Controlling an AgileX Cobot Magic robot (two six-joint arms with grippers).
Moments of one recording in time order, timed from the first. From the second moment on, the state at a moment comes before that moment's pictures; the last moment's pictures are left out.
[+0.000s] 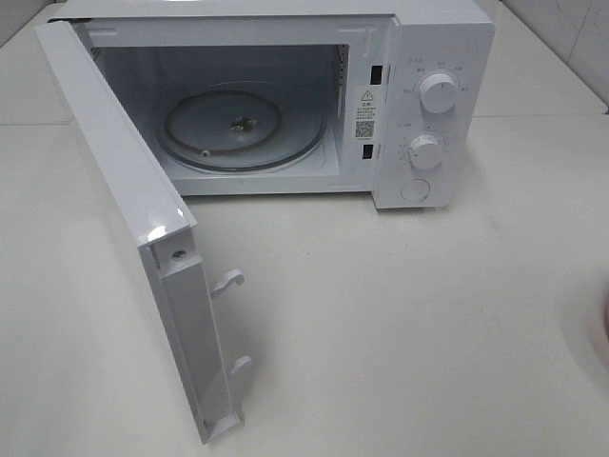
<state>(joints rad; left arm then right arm) -0.03 0.00 -0.50 -0.05 1.05 0.02 0.13 0.01 -0.55 0.02 1.12 0.10</state>
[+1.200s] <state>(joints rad) -0.03 0.00 -0.50 -0.05 1.05 0.02 0.09 0.00 -0.50 0.07 1.00 0.10</state>
